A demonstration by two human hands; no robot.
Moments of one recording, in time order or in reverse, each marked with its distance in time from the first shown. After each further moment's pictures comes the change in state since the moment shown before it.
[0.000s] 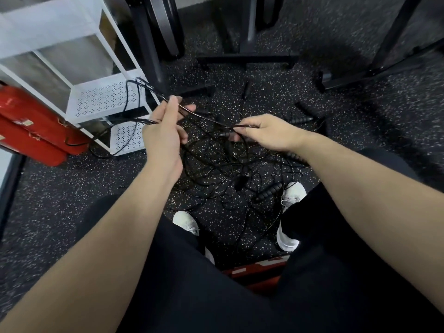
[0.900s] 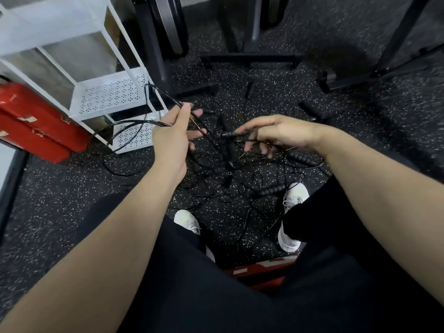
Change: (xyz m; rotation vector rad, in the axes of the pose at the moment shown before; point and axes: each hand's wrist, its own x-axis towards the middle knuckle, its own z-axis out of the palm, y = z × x) left_hand 0.001 -0.009 -0.001 0.113 -0.030 -0.037; right_hand -0.007 0.007 -0.020 0.223 -0.220 0.072
